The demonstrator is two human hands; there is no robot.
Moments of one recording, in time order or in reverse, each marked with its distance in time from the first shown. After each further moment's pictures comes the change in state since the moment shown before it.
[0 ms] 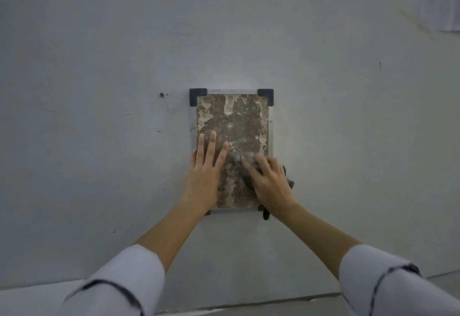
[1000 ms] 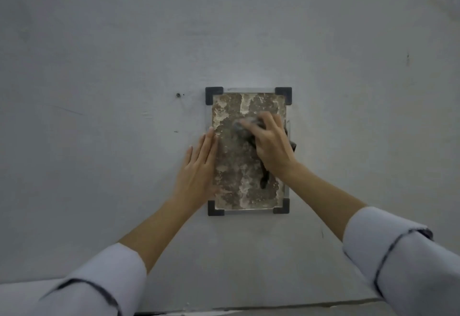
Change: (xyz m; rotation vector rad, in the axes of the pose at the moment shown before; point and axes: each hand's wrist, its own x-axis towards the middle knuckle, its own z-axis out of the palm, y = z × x) left_hand -0.012 -0.051 0.004 -0.094 0.118 0.004; right_hand 0.097 -0.014 -0.021 0.151 0.190 0.002
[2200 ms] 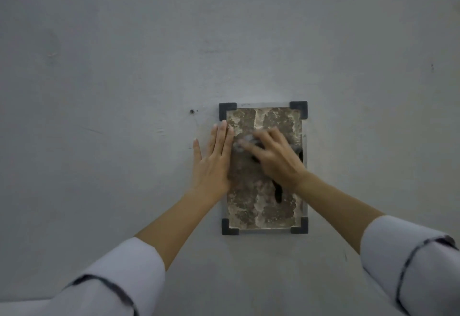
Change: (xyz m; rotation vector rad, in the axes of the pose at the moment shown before) left_hand 0.046 0.001 -0.028 0.068 -0.002 -0.092; right_hand 0.014 0.005 0.019 -0.114 -0.041 -0.327
